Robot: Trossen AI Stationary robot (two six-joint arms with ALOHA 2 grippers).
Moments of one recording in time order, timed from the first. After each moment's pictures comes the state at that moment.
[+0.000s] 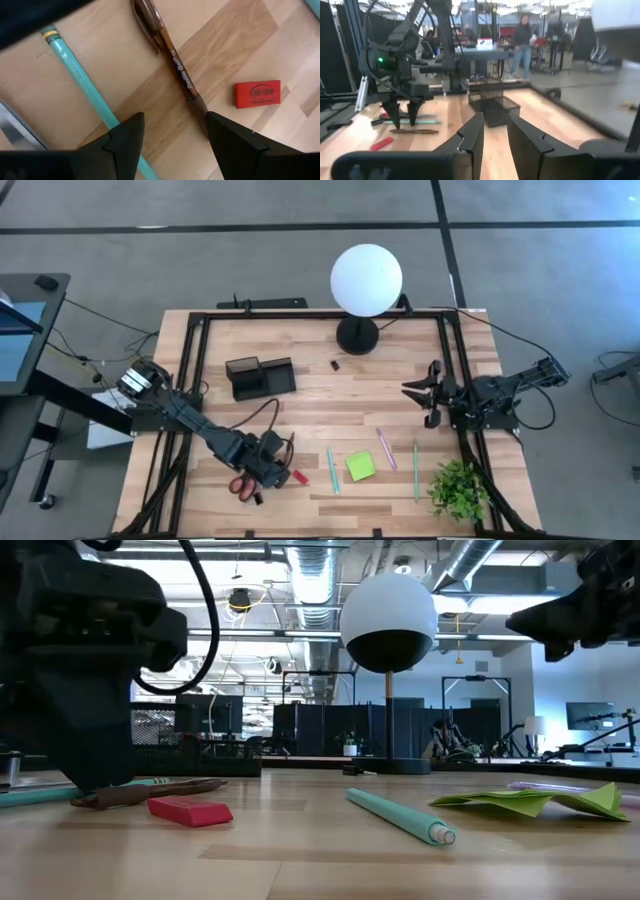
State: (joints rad) left arm -0.56 1.73 0.90 -0.34 -0.25 -1.40; right arm 0.35 0.04 0.01 0.06 0.50 -0.02
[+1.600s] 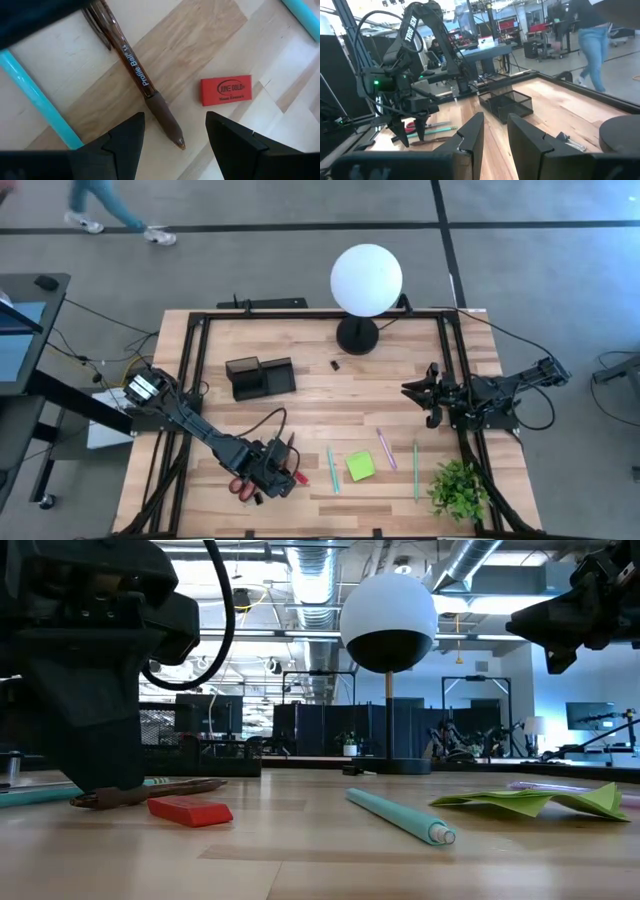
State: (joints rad) left arm -0.59 1.83 0.99 -0.36 -0.25 -1.40; right arm 0.35 0.05 0.01 0.06 0.49 0.18
